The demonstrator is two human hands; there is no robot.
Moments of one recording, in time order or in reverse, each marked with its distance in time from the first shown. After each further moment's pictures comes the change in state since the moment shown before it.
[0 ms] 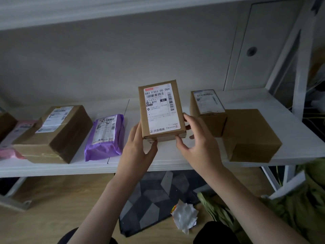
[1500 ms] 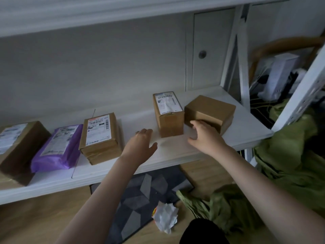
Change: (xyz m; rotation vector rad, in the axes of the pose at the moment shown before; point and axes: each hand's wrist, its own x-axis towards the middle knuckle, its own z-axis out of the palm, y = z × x) left_hand 0.051 0.042 0.092 0.337 -0.447 0.104; right_hand -0.003 0.109 -0.096 -0.307 -0.532 0.499
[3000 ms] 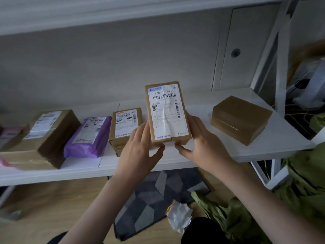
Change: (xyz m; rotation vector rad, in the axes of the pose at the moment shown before) left_hand -0.083 -0.029 -0.048 -0.080 0.399 0.070; right_hand -0.025 -0.101 0.022 0.129 0.303 -0.535
